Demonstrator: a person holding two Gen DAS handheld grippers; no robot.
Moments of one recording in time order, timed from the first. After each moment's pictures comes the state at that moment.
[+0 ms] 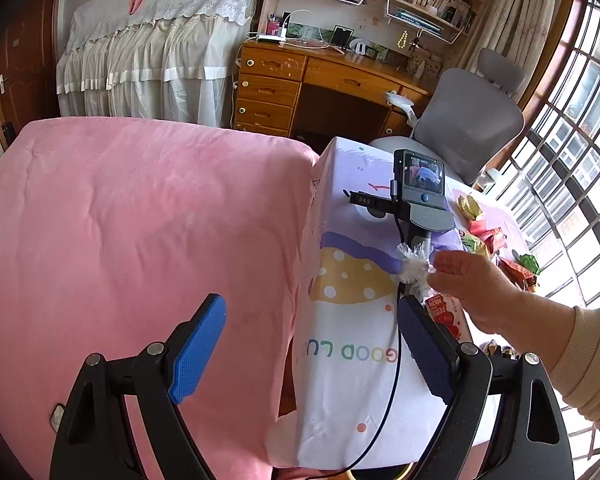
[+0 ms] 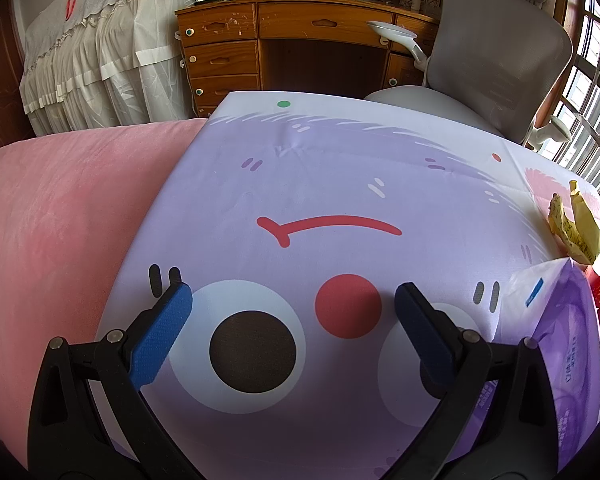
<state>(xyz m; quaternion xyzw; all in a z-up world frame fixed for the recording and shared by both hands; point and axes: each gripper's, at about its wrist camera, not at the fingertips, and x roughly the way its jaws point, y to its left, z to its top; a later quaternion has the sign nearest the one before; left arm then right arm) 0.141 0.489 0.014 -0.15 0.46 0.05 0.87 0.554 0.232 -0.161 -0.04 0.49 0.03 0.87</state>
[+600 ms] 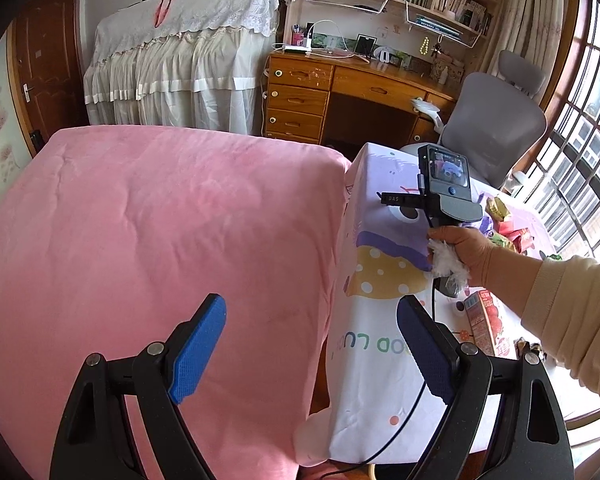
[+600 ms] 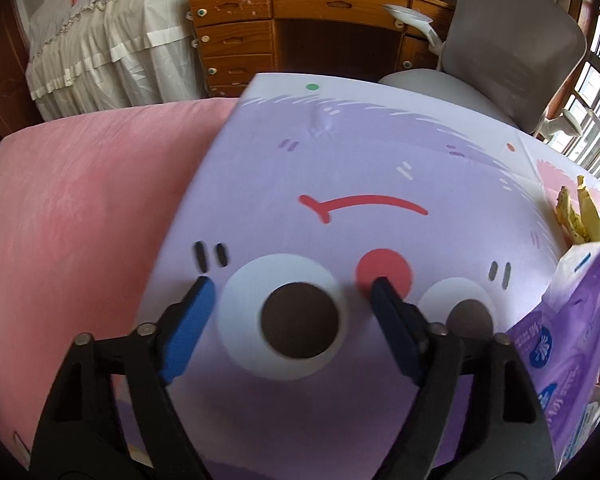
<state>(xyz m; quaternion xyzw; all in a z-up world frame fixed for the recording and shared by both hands) 0.106 0.478 0.018 -0.12 0.44 0.11 0.88 0.532 0.254 -0.142 -0.02 0.53 0.07 0.84</state>
